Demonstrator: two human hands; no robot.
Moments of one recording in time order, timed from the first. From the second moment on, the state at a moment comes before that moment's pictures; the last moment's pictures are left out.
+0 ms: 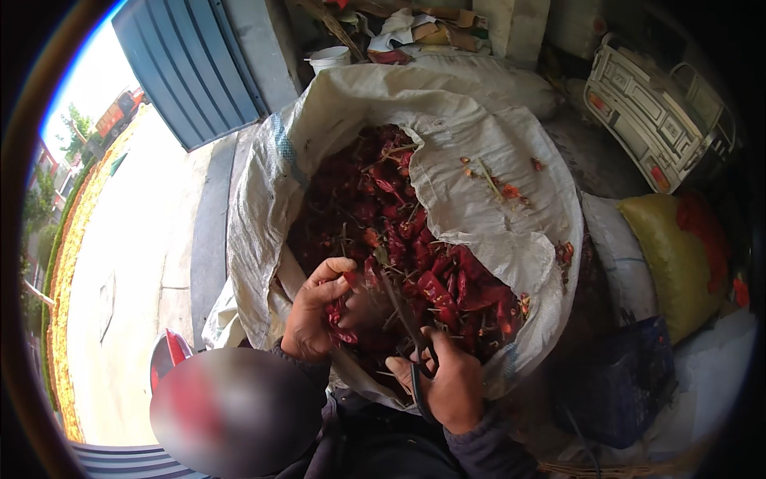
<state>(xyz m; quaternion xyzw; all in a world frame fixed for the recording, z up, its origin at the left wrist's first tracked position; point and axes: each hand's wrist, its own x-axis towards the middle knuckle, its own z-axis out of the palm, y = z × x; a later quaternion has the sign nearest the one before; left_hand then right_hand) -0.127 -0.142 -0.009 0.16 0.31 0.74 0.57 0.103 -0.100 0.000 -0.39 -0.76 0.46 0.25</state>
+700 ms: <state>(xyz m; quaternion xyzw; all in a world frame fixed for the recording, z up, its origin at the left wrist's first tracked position) -0.049 -0.164 -0.009 0.26 0.48 0.62 0.56 0.108 -0.098 0.001 -0.29 -0.62 0.62 0.37</state>
